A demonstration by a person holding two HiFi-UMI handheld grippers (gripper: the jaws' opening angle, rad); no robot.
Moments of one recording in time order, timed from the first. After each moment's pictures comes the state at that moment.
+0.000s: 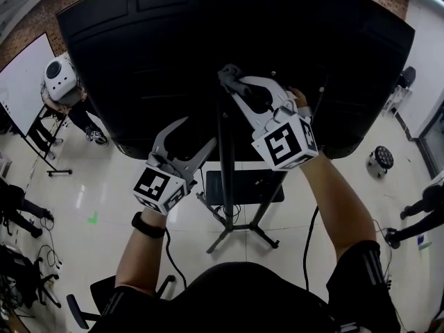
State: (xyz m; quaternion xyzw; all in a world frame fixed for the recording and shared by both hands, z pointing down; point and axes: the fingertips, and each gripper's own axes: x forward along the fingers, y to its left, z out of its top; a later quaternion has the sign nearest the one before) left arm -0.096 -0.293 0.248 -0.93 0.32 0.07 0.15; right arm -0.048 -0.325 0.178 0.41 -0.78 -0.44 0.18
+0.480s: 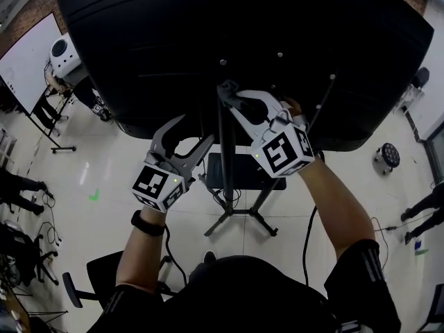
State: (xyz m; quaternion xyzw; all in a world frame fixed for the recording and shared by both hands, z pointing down) left arm -0.098 -0.289 0.292 -0.92 0.36 0.04 0.11; right arm -0.051 -0.323 0.264 0.34 -0.83 -0.40 0.19
